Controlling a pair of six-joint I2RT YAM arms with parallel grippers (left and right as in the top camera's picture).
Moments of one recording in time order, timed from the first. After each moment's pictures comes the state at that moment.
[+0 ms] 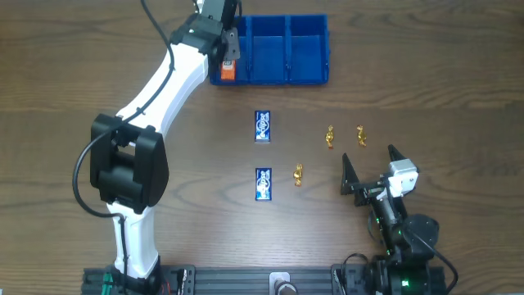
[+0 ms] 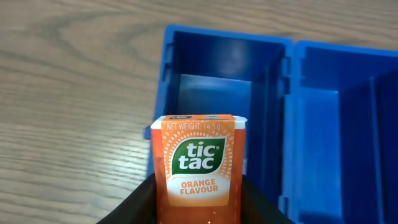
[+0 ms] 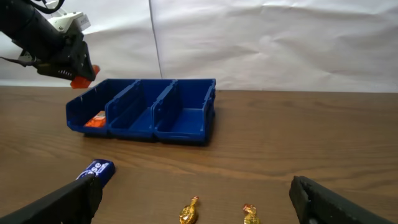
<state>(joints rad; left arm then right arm) -0.37 2.14 1.82 -0.63 -0.21 -0.40 0.01 0.01 0.01 -0.06 -0.21 0.07</state>
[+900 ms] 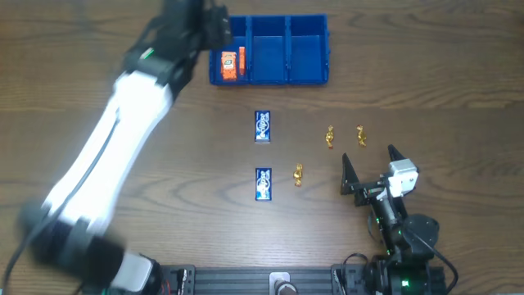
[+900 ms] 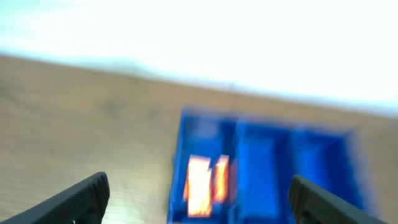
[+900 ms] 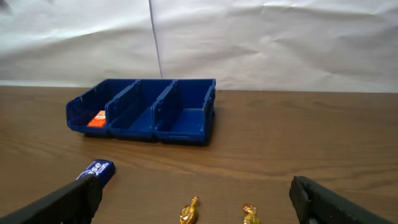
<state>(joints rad) -0.35 1.72 1.61 -0.51 -0.23 -0.38 0.01 0.01 0.01 -0.06 -0.21 0.07</state>
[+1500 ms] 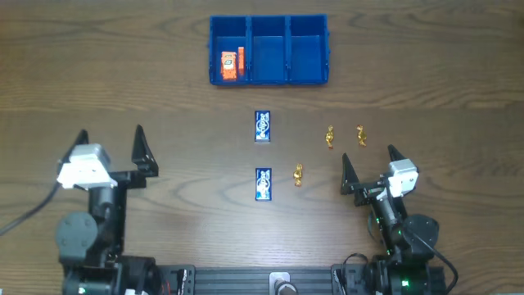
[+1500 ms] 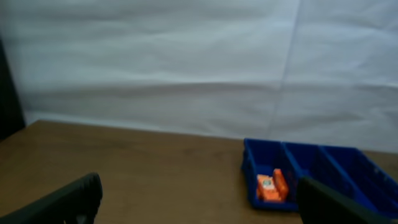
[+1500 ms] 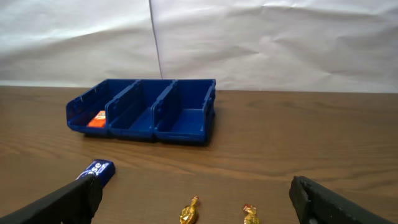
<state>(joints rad) -0.09 0.24 0.37 -0.10 -0.10 -0.09 0.01 0.01 0.01 -0.06 -0.21 0.07</state>
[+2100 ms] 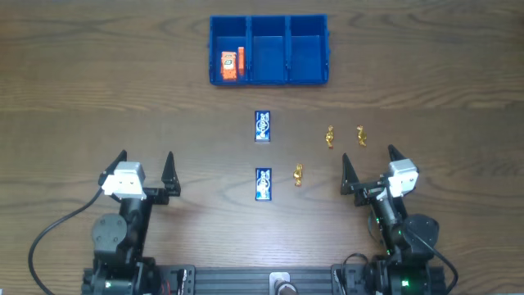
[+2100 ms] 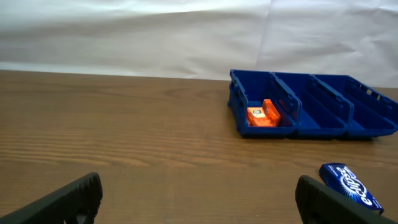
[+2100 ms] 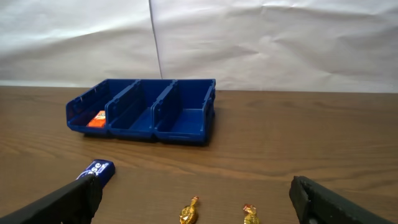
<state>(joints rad) -0.09 0.01 0.02 -0.11 0.01 -0.08 0.01 0.01 0.01 -0.06 -0.21 0.07</state>
